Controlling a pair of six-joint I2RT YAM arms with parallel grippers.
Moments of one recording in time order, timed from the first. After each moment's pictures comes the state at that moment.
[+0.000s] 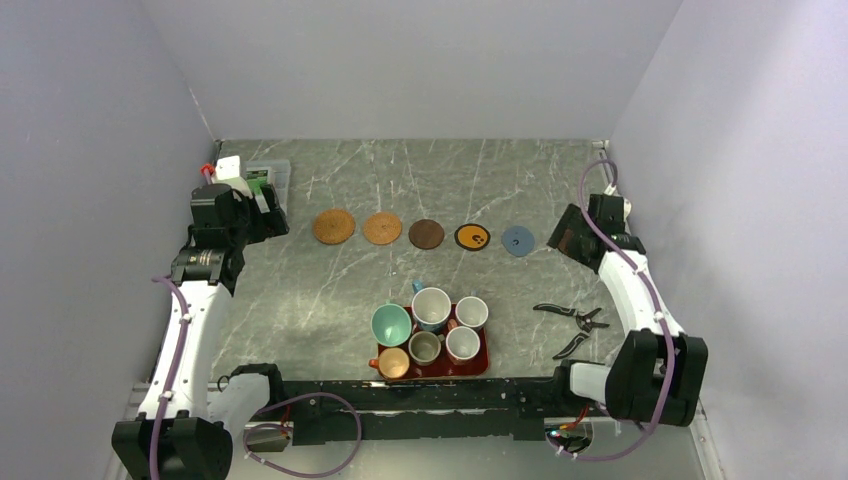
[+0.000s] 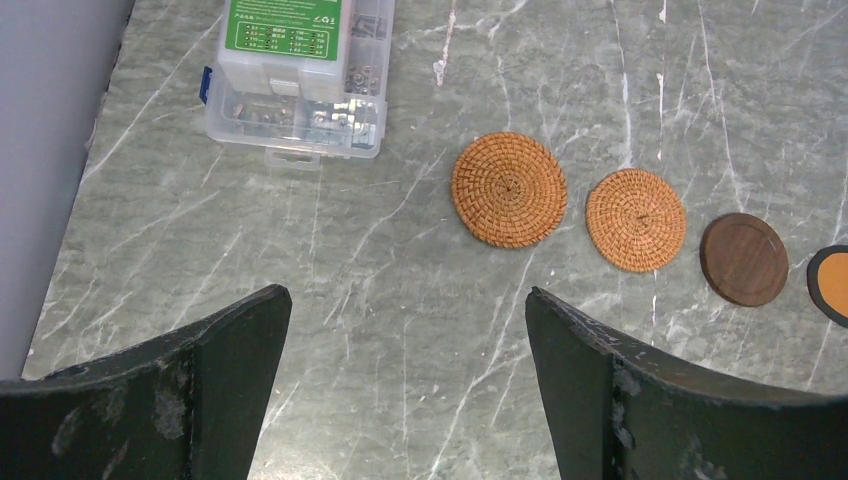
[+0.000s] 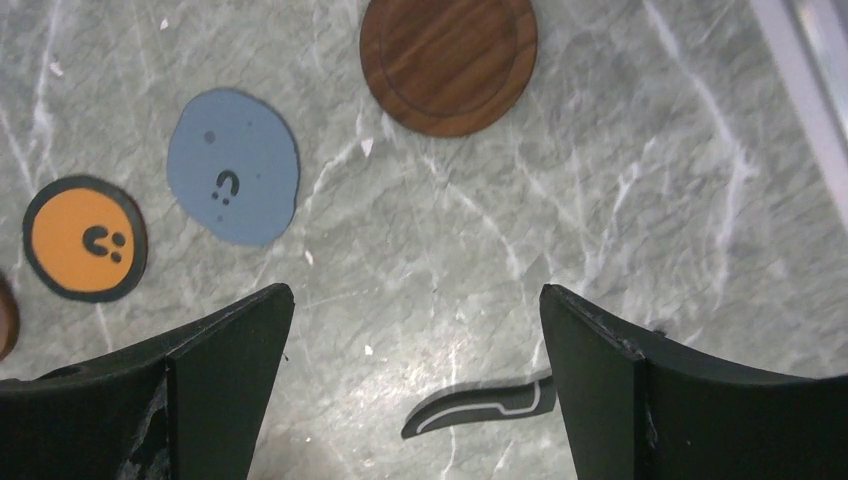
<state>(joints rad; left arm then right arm) 0.05 0.96 0.95 -0.48 -0.02 -0.18 -0.12 1.26 0.88 -0.51 0.14 0.37</state>
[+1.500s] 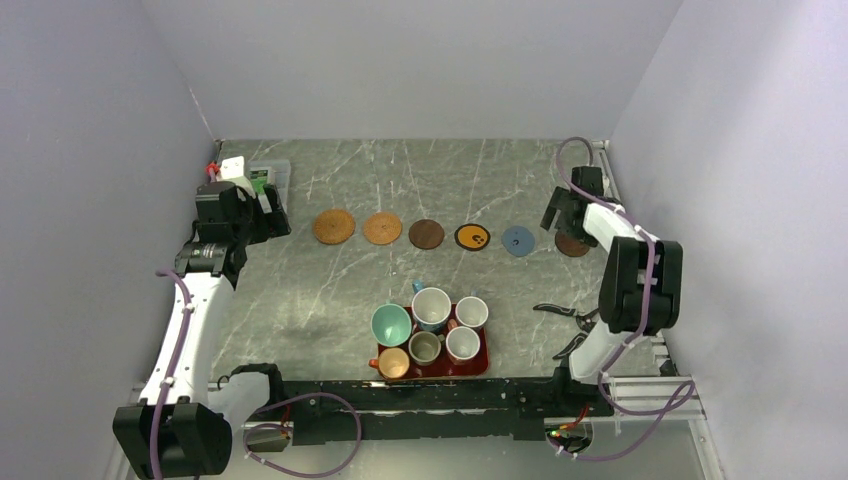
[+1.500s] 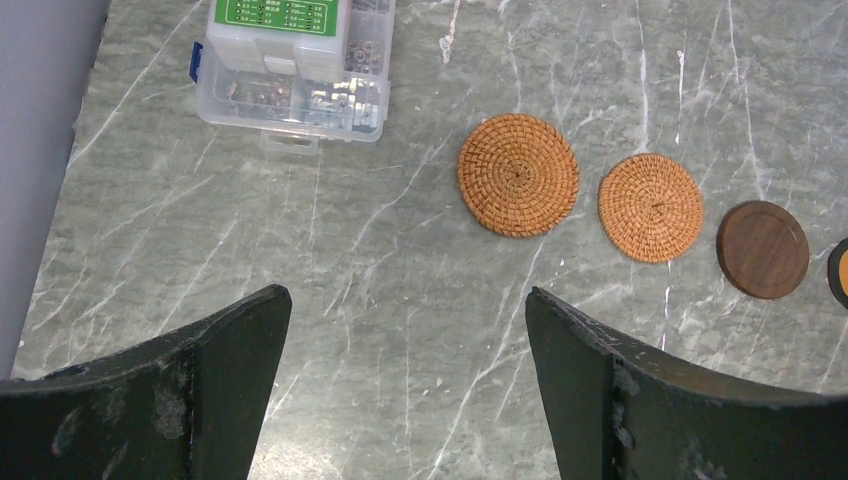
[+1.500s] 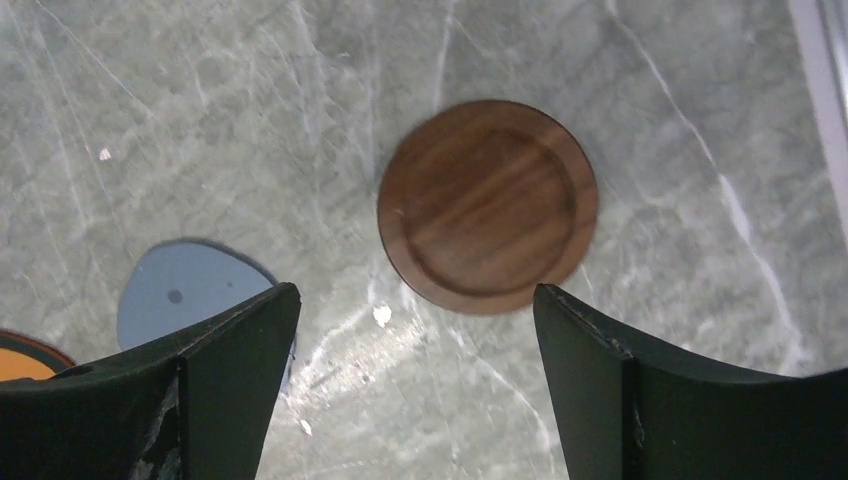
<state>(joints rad) 0.05 1.01 0.95 -0.48 -0.02 -0.18 -0.10 1.68 1.08 -0.39 0.19 0.32</state>
